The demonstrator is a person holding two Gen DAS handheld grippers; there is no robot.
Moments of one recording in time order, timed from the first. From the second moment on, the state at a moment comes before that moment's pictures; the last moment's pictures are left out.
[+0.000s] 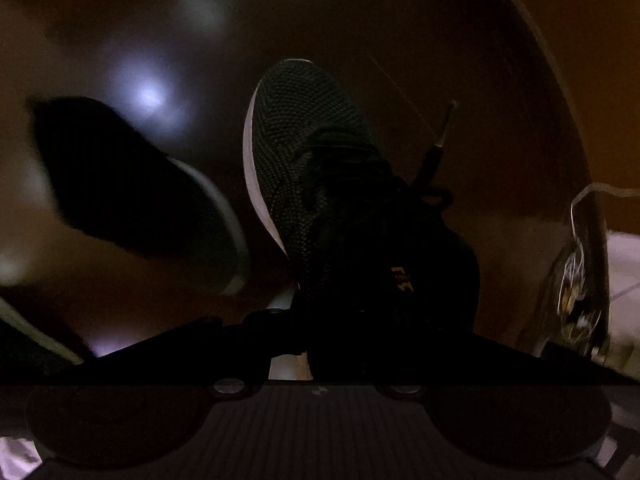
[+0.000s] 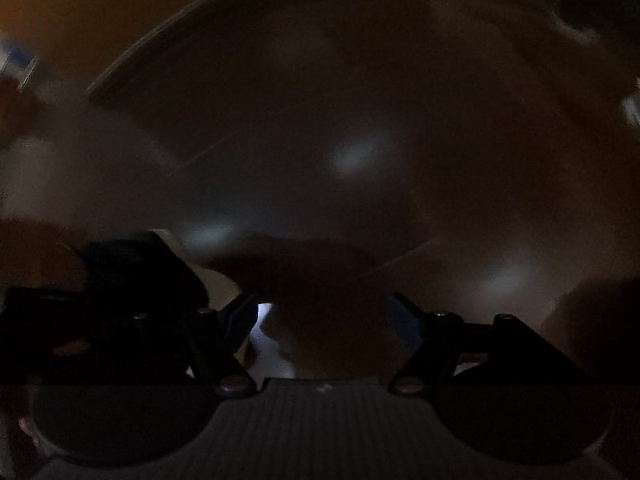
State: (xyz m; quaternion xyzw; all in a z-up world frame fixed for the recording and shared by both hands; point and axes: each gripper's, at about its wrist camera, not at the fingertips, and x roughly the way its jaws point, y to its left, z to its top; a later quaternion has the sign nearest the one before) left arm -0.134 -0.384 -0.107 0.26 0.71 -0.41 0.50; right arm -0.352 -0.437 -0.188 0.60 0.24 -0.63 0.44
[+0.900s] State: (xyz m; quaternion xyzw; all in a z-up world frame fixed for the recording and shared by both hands) left arm -0.266 -0.349 -0.160 0.47 0.62 -0.36 0.52; right arm -0.508 -0.488 -0.203 0.65 0.15 -0.64 0.38
